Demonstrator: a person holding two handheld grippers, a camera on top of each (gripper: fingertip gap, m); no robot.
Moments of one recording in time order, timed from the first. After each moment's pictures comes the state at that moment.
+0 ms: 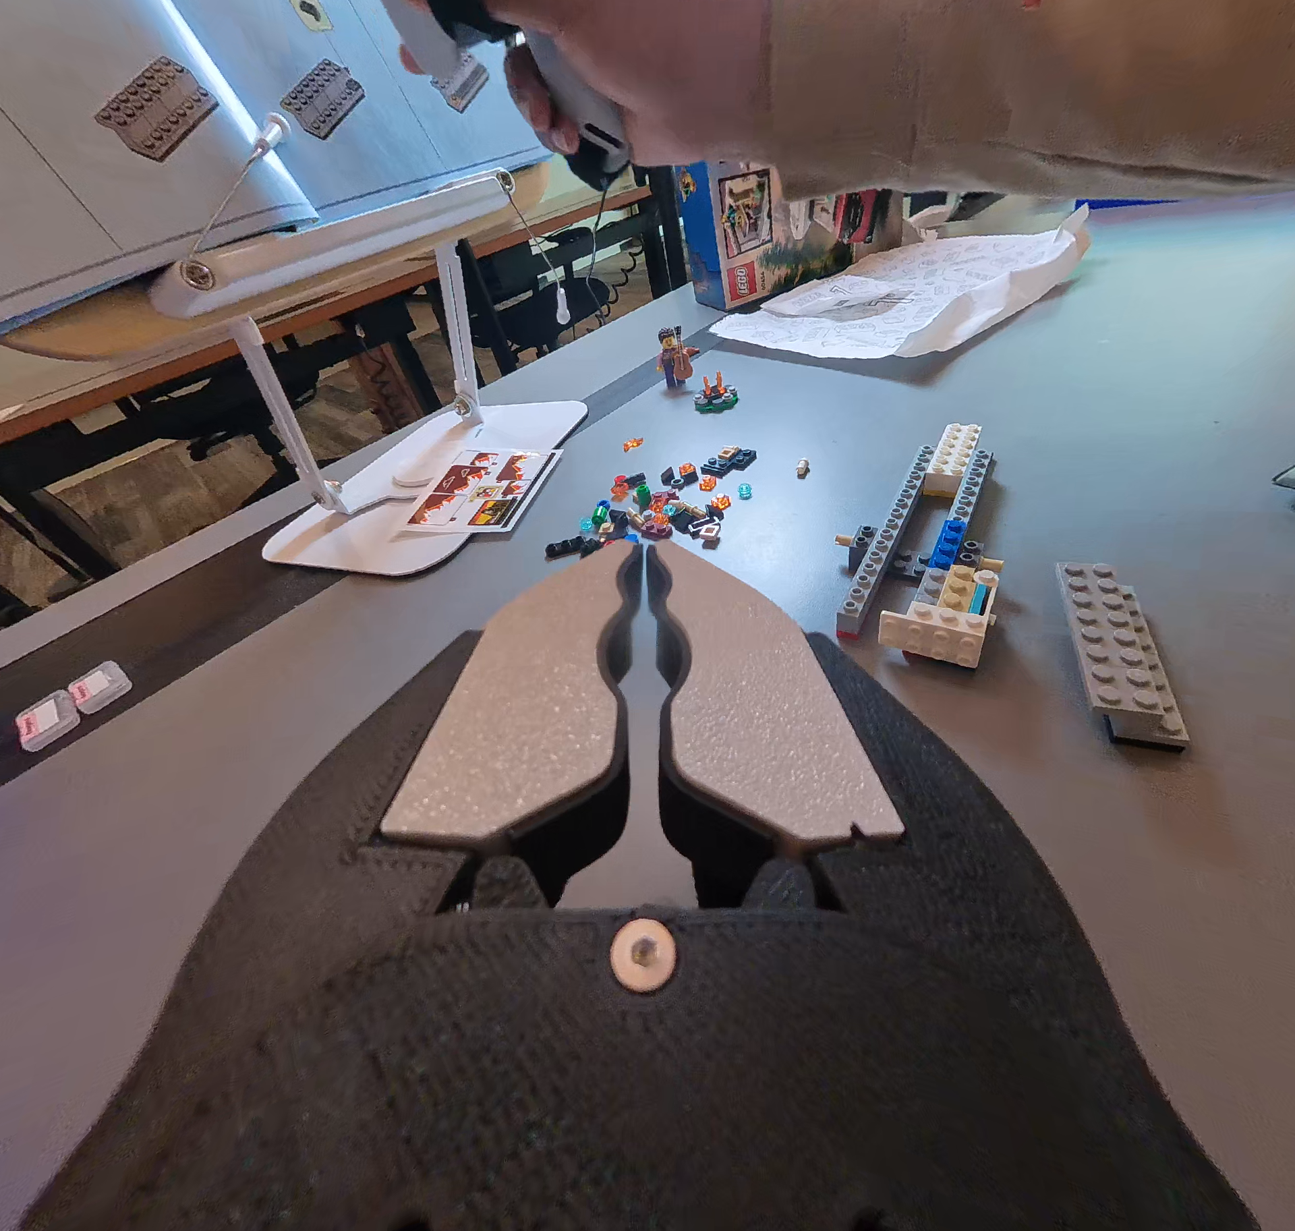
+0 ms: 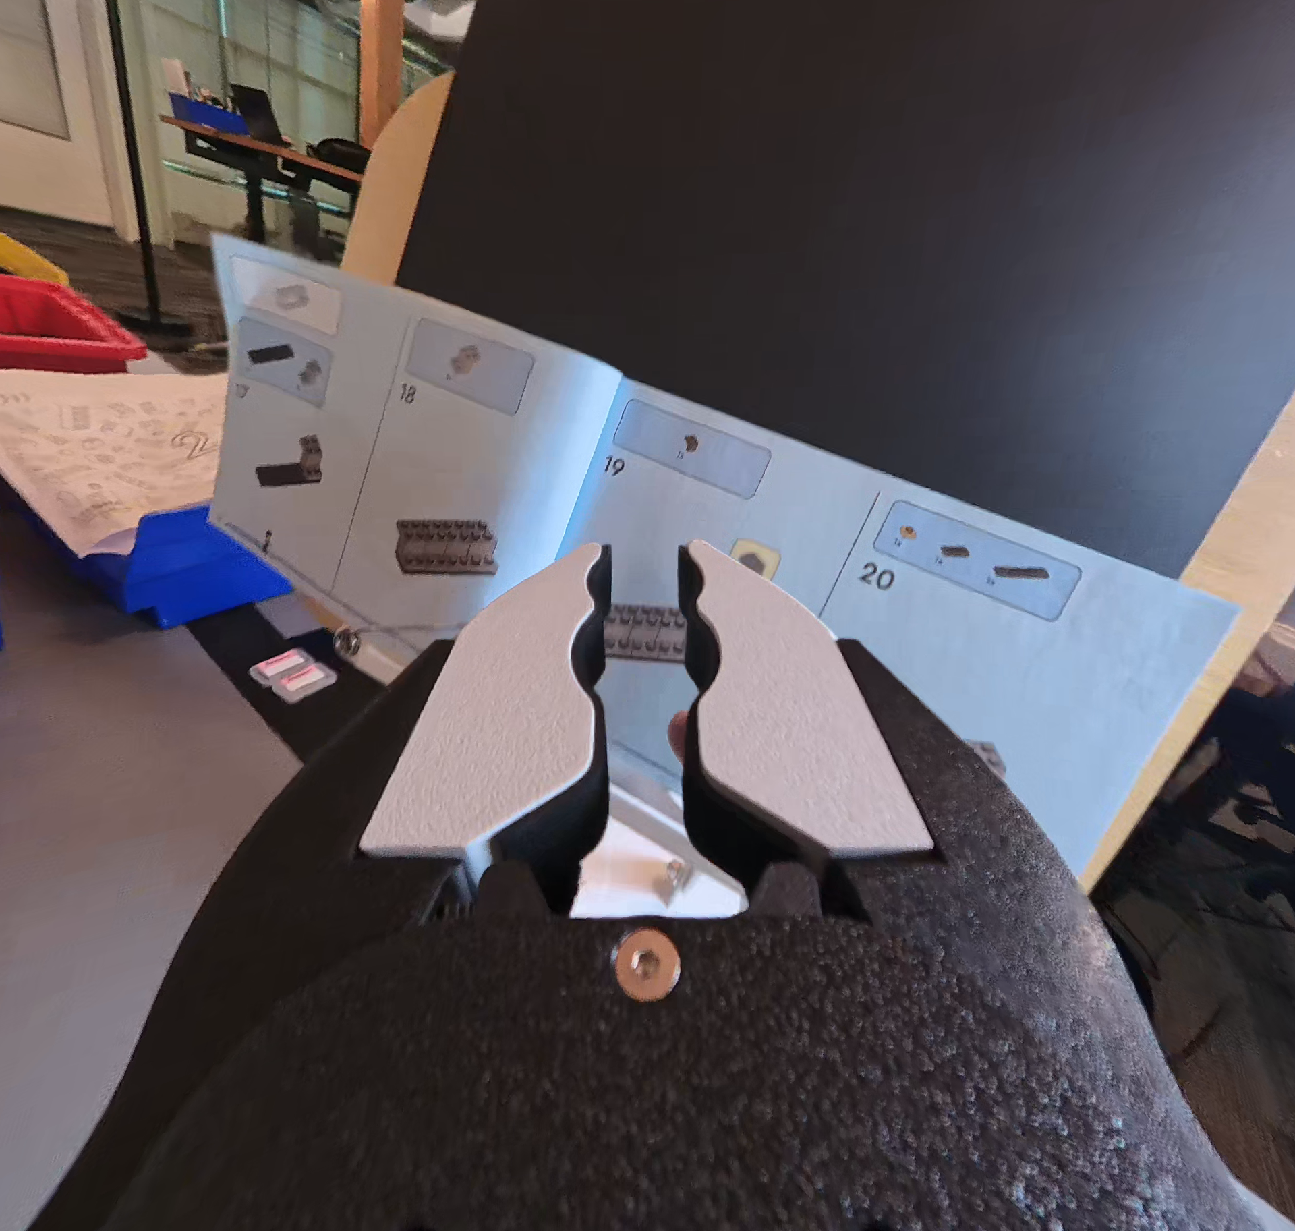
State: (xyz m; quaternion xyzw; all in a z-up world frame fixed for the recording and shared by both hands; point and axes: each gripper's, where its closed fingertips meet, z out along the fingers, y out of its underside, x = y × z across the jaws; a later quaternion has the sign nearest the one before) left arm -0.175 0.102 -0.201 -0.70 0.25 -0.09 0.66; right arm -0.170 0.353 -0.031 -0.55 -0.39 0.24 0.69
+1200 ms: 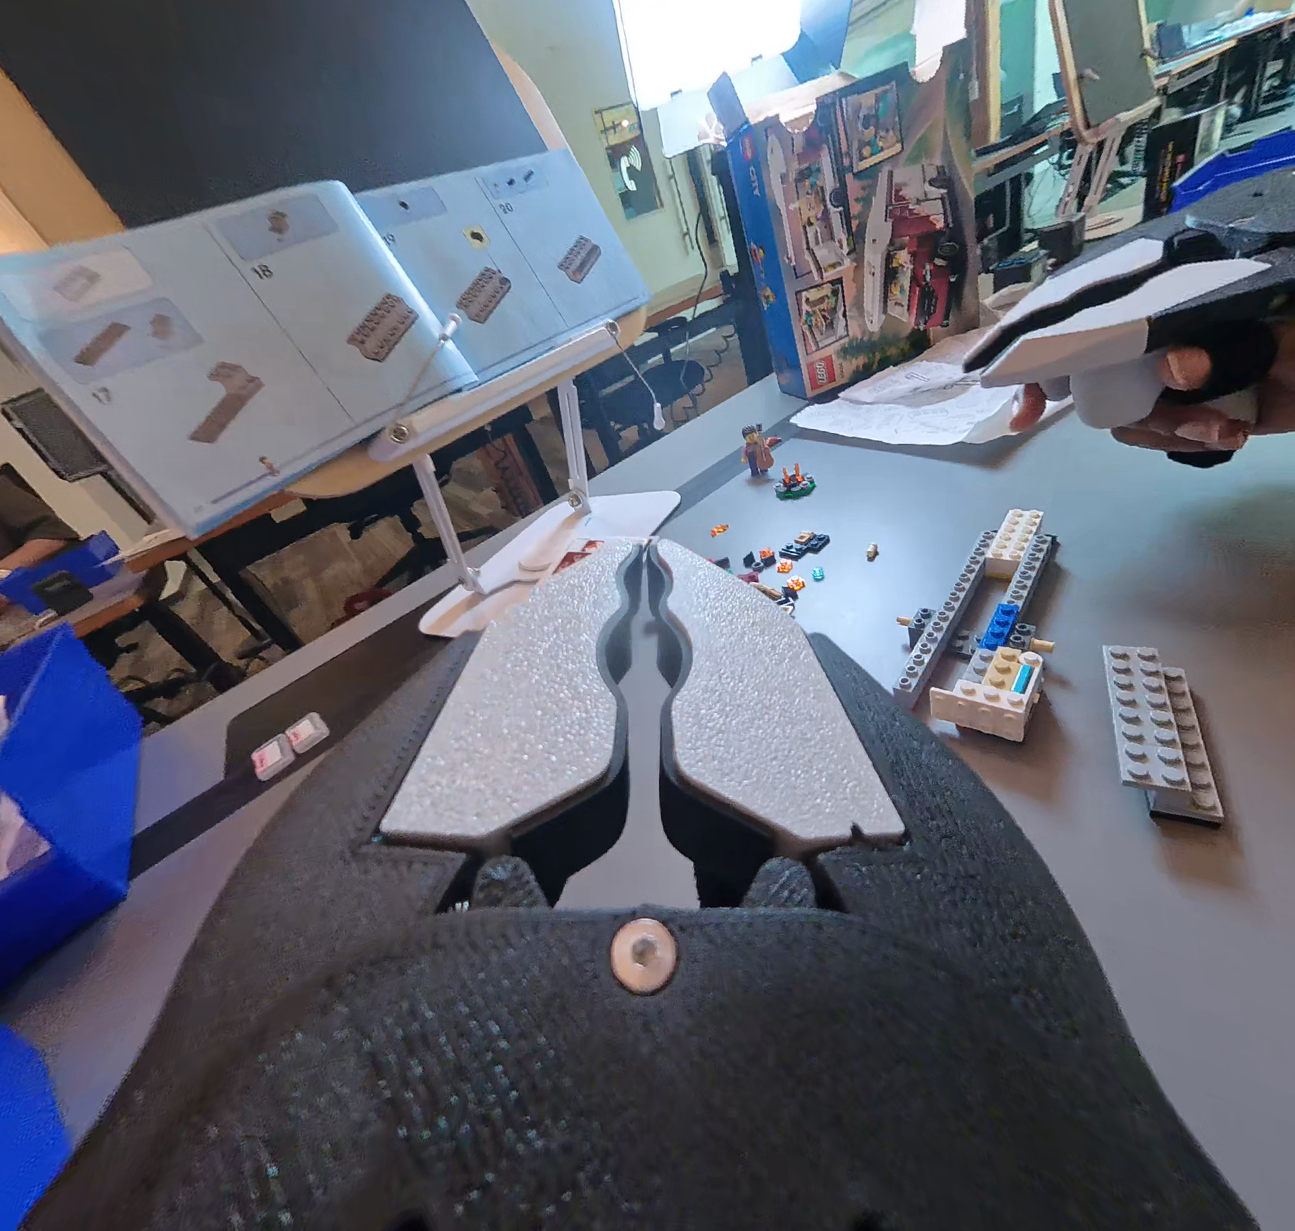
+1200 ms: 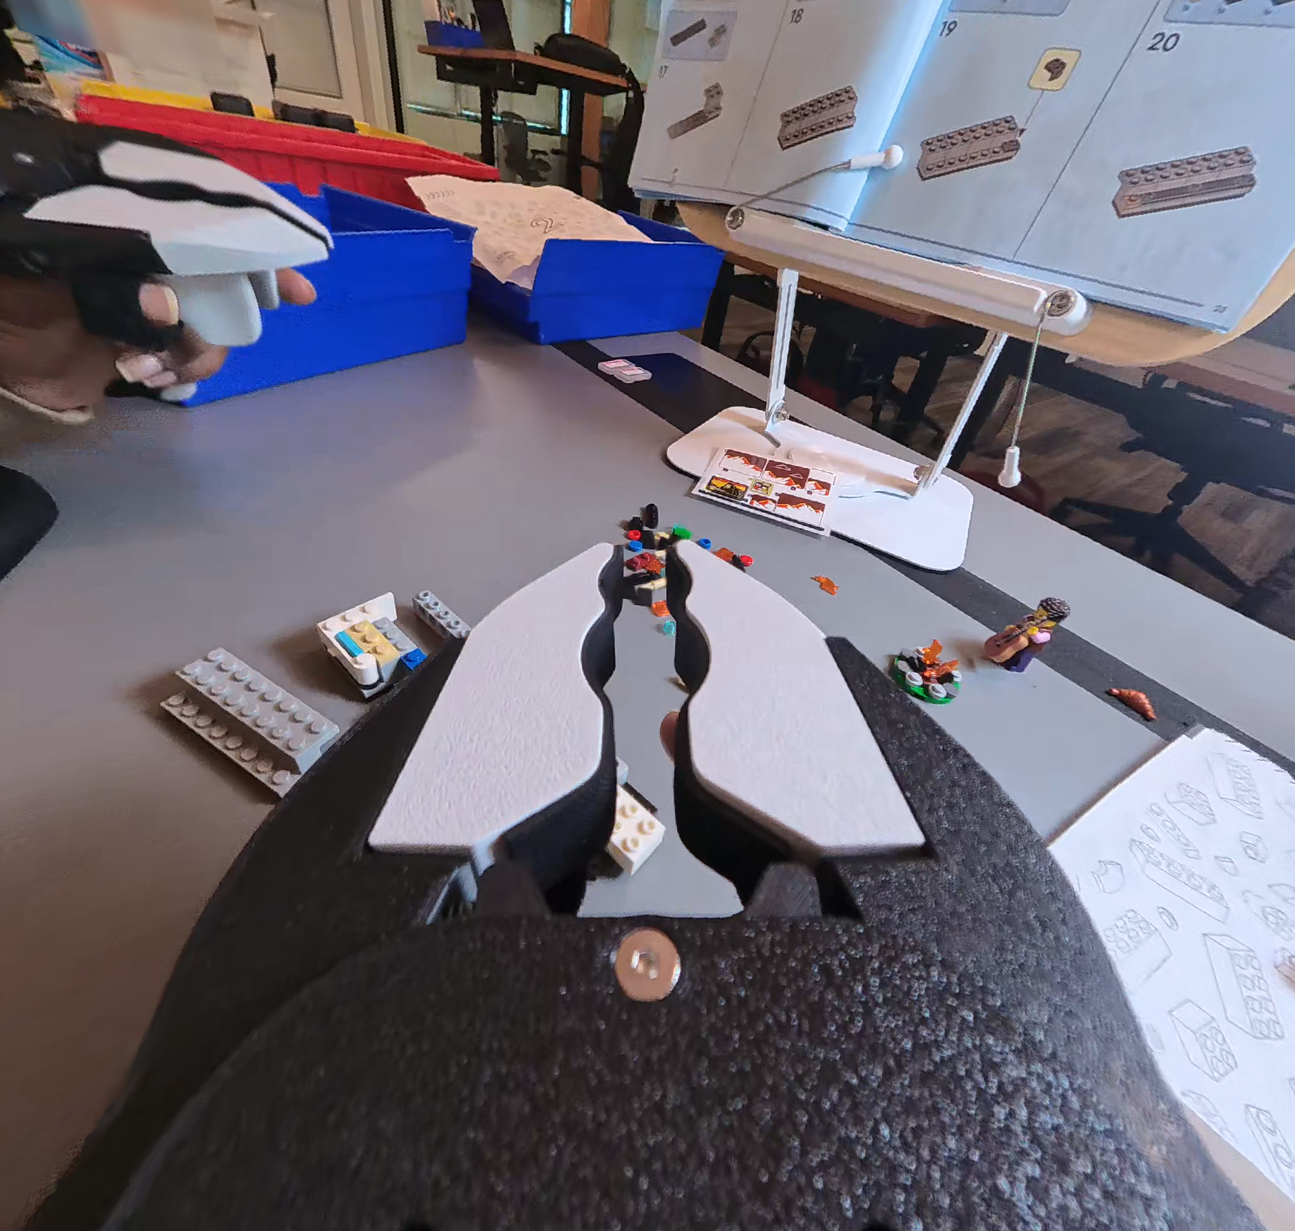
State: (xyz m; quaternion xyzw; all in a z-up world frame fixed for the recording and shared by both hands) left arm -0.192 0.082 -0.146 -0.66 0.24 -0.01 0.72; right arm -0.012 0.158 -0.178 -0.58 -0.46 0.34 0.58
